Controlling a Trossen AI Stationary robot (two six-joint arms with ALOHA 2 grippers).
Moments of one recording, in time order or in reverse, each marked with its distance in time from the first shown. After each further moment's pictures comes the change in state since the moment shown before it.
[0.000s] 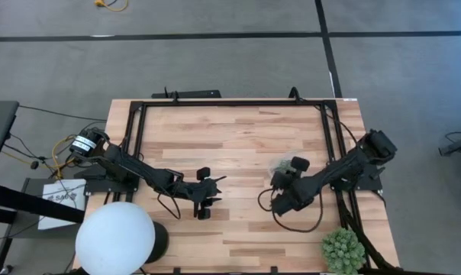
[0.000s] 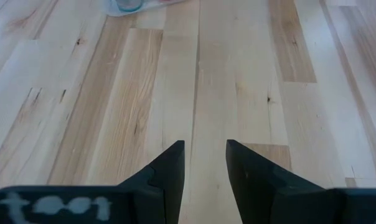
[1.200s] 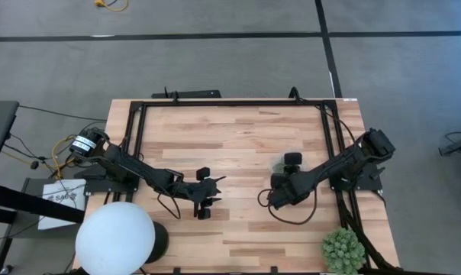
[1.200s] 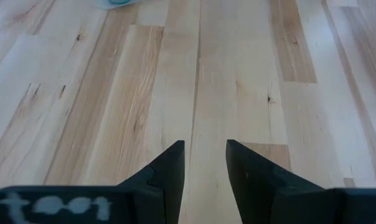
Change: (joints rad) left arm 0.000 0.000 0.000 -0.006 0.002 -0.019; right arm -0.067 0.008 -0.005 -0.042 -0.050 -0.424
